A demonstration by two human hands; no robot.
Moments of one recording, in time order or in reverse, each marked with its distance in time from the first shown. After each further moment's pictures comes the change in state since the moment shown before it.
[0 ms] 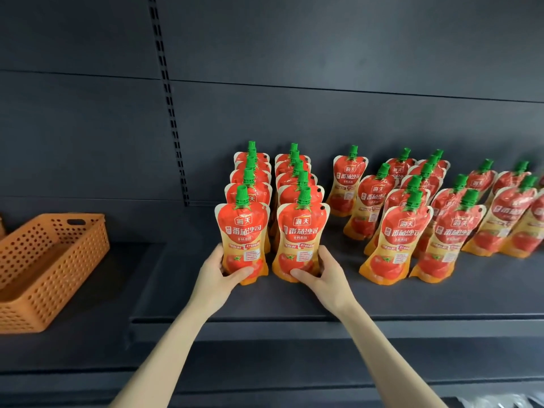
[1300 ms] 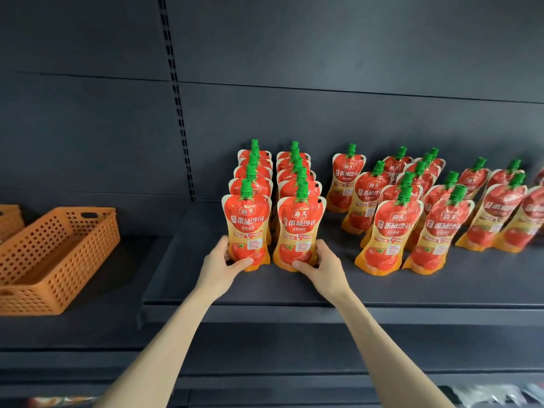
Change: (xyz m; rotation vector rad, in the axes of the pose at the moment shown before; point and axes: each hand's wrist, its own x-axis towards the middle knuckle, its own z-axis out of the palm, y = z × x) left_hand -0.004 0.002 0.001 0.158 0.011 -0.012; right_hand -0.001 0.003 -0.002 -0.068 0.018 -0.011
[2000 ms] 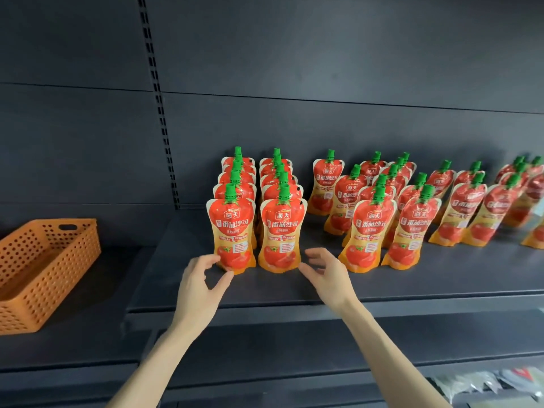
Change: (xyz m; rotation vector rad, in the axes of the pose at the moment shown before) left_hand -0.048 0.006 -0.003 0.157 0.208 0.169; right_hand -0.033 -0.011 -0.029 -0.151 0.114 -0.008
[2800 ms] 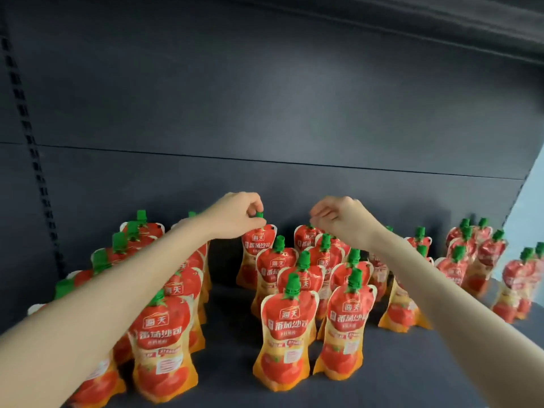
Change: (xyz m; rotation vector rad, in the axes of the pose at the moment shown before) left_hand 0.221 0.228 0.143 0.402 -0.430 0.414; right_hand 0.187 -0.047 -0.235 -0.429 -0.010 -0.303
